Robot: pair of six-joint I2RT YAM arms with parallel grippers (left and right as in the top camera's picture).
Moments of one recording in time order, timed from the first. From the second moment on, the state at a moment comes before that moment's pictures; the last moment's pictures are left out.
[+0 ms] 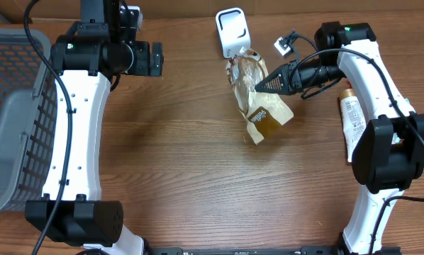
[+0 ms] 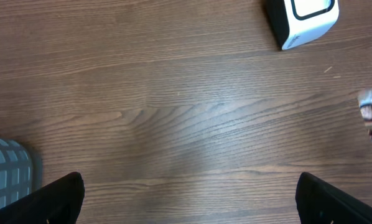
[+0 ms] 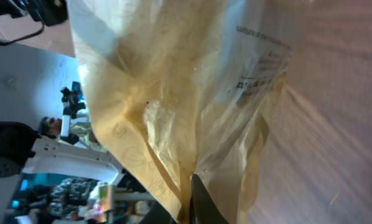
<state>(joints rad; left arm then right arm) -0.04 1.75 1.92 -1.16 0.04 0.01 0.10 2.13 1.90 -1.46 -1.25 -0.55</state>
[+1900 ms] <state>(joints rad) -0.04 1.75 1.92 -1.16 0.04 0.01 0.49 2.33 2.04 -0.55 0.26 -0.72</state>
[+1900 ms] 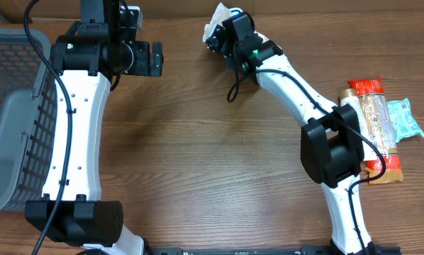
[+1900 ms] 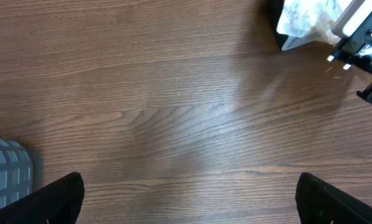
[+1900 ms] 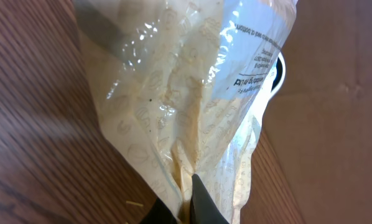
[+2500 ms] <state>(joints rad) -0.04 1.75 1.92 -1.16 0.04 0.01 0.49 2.14 2.04 -0.76 0.14 -0.52</state>
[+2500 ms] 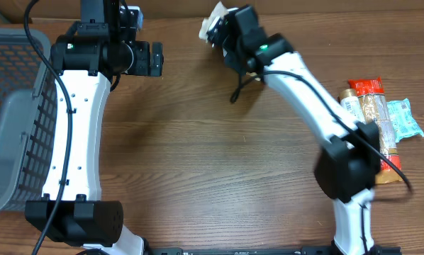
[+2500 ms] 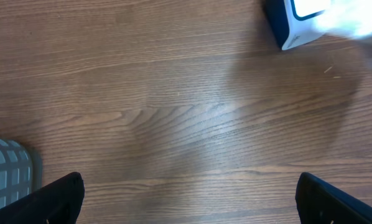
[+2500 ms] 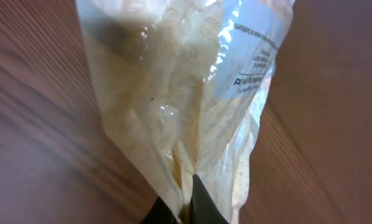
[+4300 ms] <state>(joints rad) -0.04 1.75 1.92 -1.16 0.04 0.01 -0.03 1.43 2.05 -1.47 -0.17 0.29</state>
